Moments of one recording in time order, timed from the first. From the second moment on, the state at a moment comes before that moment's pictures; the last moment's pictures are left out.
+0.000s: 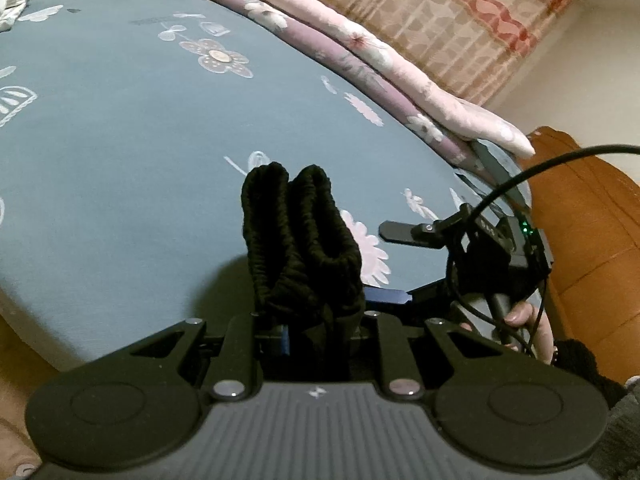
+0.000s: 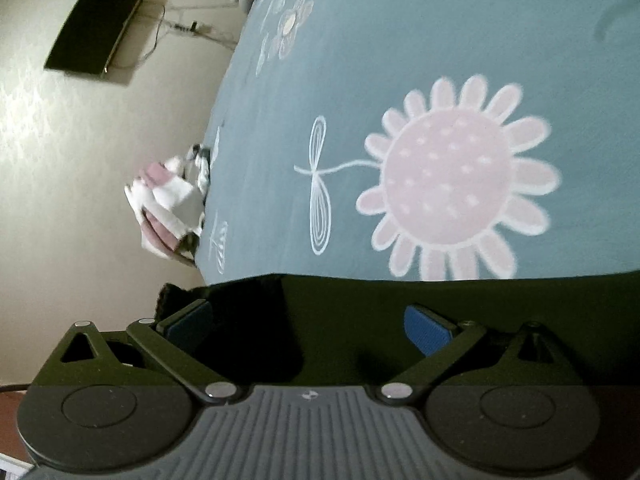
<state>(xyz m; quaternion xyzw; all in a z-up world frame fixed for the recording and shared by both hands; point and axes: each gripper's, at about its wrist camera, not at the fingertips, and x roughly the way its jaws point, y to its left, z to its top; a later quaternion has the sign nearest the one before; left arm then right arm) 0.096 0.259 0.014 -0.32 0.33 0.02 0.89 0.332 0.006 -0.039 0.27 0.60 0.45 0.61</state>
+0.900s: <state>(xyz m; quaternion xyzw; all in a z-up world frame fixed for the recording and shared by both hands) 0.199 0.140 -0.011 -0.27 0.43 -0.22 0.84 0.353 -0.246 -0.004 0.38 0.48 0.24 0.75</state>
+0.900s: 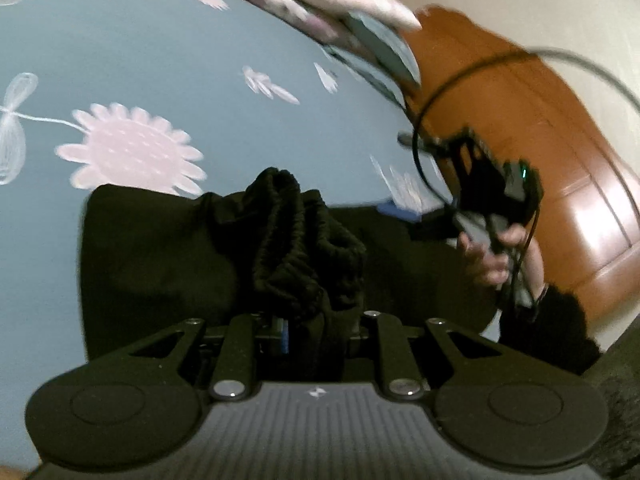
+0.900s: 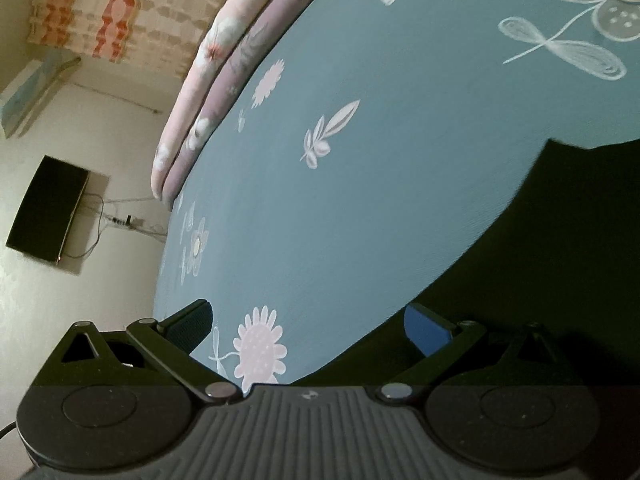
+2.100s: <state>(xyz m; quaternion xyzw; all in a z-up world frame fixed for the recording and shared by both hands) 0.199 0.076 -0.023 -0.09 0.46 -0.33 0.82 0.316 -0.174 -0.071 0.36 0.60 0.38 0.60</state>
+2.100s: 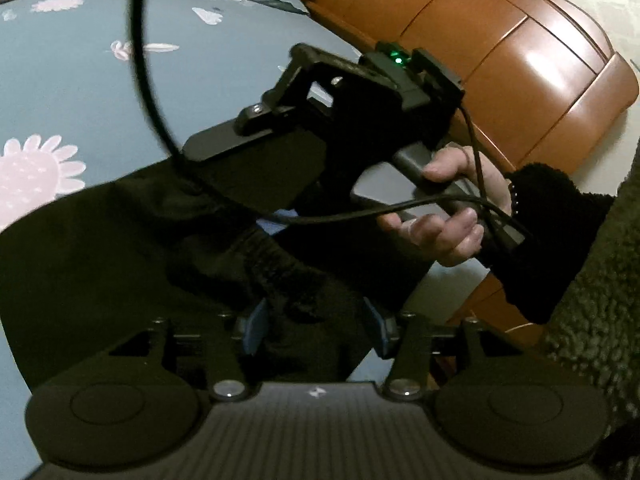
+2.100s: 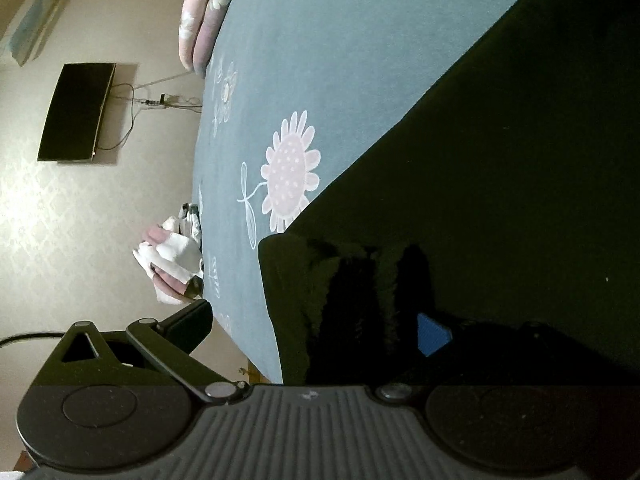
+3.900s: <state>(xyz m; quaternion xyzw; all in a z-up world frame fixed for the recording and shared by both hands) 0.259 0.171 -0.052 -0.16 0.44 -0.12 0.88 0.252 -0.169 -0.028 0.00 0.50 0.54 0.67</state>
